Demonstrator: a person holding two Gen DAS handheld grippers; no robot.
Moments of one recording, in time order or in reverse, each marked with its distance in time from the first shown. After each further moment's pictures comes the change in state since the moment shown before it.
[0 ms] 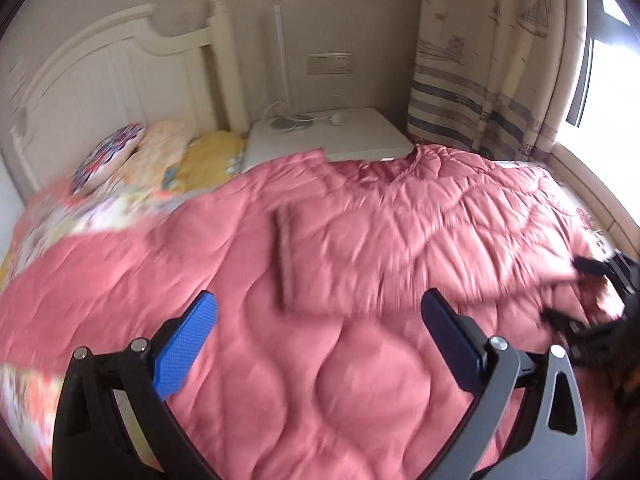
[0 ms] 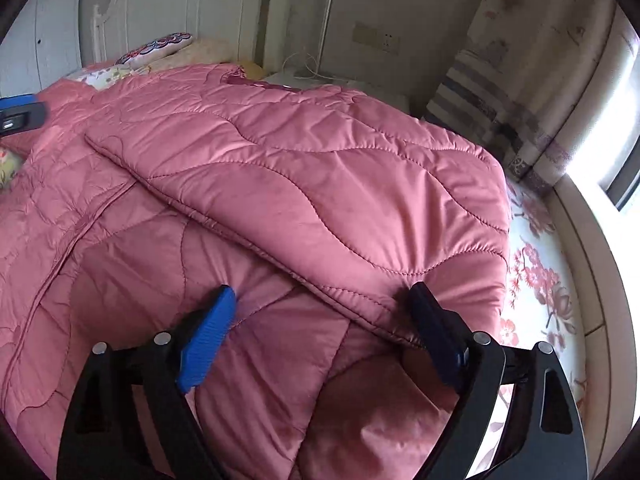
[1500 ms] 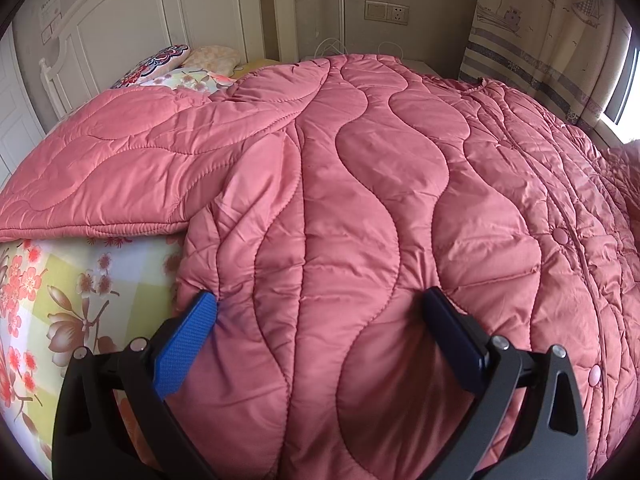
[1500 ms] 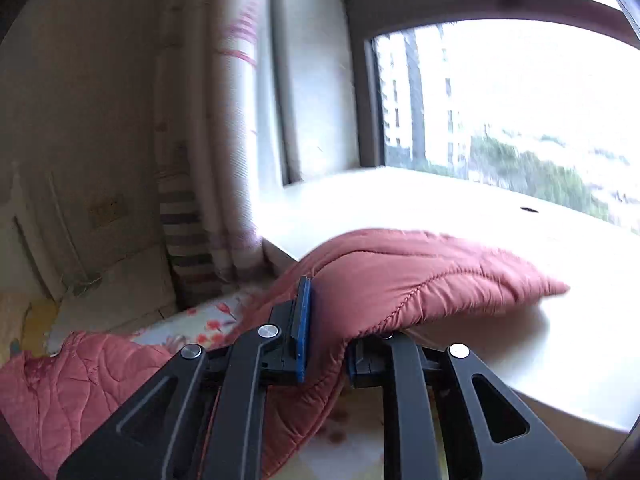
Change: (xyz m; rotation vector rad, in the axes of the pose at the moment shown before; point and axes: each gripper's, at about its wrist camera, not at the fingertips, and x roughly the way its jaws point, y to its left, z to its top) left arm 0.000 0.063 -0.109 -0.168 0.163 0.068; right arm -0.070 -0.140 0.023 0.575 -0.437 -0.636
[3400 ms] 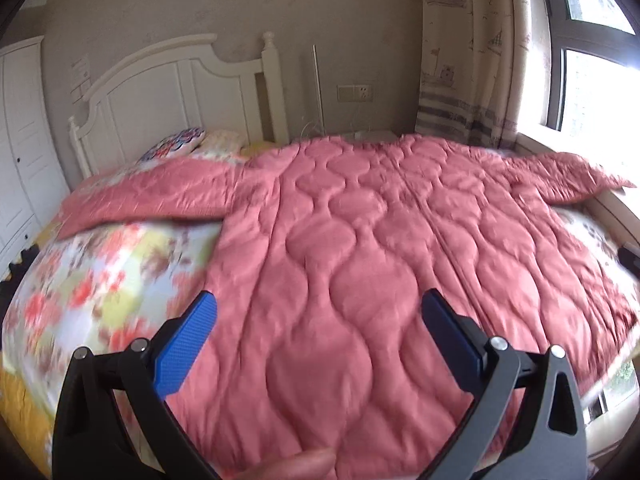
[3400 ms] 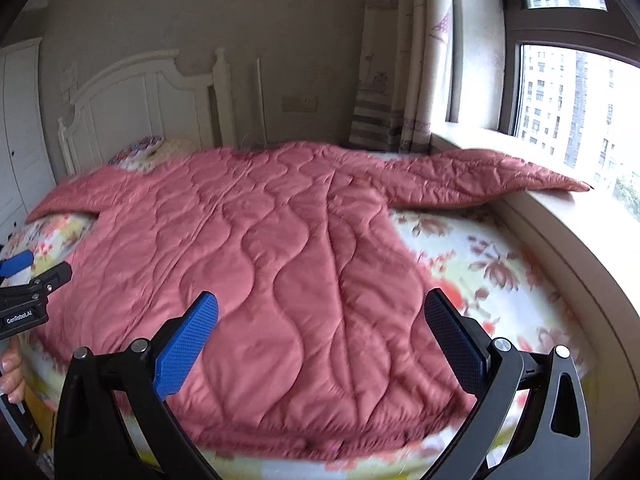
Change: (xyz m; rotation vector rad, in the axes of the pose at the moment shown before) left arm -0.186 -0.051 -0.127 0.074 -0.319 0.022; right arm -0.278 -0.060 -0.141 -0.130 0.195 0.497
